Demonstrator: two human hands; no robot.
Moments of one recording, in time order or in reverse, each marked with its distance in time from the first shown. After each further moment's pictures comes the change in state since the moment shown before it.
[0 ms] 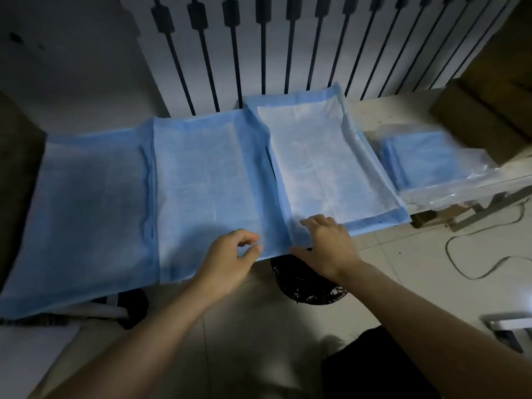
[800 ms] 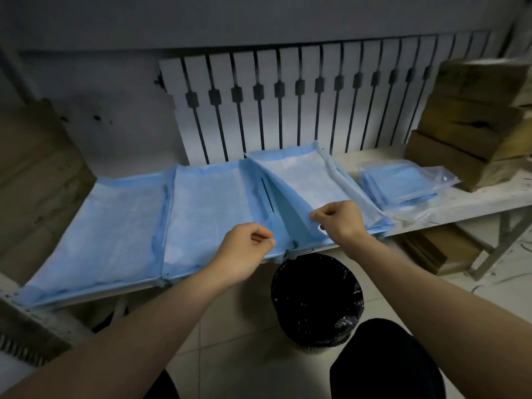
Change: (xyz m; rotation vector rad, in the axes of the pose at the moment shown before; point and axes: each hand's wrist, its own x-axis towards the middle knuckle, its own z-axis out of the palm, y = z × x) left_hand -0.041 0.036 0.041 -0.045 0.164 0.174; right_hand -0.020 0.040 -0.022 0.833 0.447 0.140
